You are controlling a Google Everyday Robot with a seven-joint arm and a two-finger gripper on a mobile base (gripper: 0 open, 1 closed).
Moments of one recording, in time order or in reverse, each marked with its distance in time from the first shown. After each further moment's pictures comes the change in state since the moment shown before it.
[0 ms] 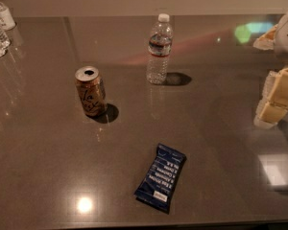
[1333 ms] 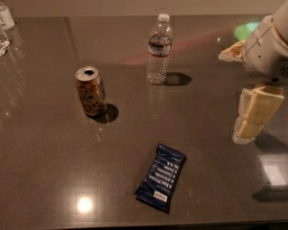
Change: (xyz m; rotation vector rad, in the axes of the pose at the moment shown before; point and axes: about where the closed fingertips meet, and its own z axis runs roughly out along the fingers) arm -0.040 0.030 0.023 -0.051 -0.097 -0.190
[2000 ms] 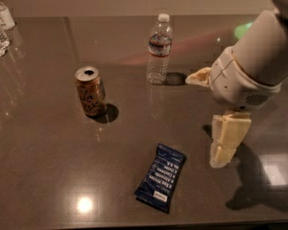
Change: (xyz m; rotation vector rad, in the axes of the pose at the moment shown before) arm -0.040 0.035 0.044 -0.097 -0.070 -0.154
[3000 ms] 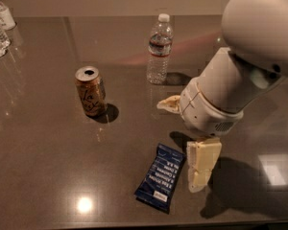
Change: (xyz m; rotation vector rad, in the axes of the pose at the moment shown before) arm -0.039 0.030 0.052 -0.102 -0.067 -0.135
